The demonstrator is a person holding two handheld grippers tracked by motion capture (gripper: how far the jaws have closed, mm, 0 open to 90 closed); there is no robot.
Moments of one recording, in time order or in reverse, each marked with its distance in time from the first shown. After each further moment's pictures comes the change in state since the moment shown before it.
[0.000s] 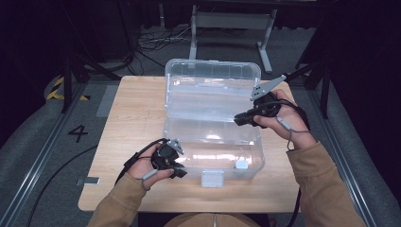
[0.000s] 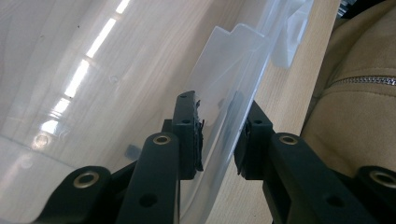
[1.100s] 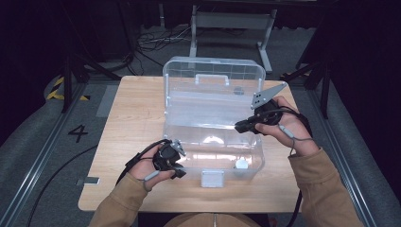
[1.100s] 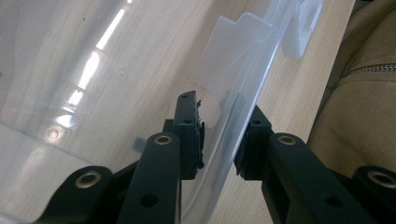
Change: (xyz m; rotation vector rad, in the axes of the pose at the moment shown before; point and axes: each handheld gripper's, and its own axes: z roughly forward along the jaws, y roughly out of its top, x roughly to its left) left arm -0.003 0.003 0.001 0.051 0.047 0.027; right arm 0.018 -0.008 -0.002 0.017 0.023 -0.034
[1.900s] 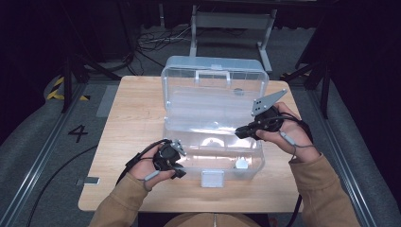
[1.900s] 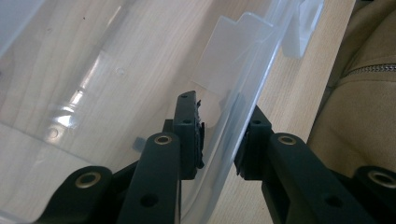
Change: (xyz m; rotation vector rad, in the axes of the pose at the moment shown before) left arm 0.000 0.000 0.000 0.001 0.000 -0.004; right arm 0.013 -0.008 0.001 0.007 0.011 -0.016
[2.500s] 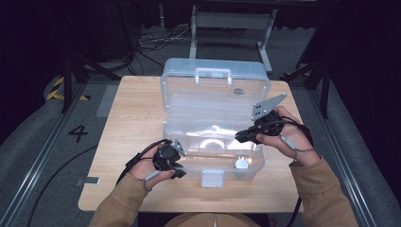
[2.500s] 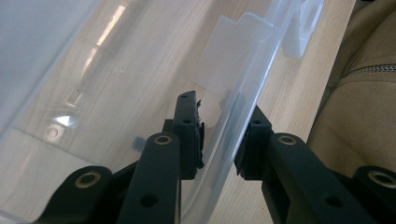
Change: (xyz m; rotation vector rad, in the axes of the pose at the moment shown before) left arm 0.000 0.000 0.000 0.001 0.000 -0.007; right arm 0.007 -0.005 0.002 0.007 0.018 -0.014
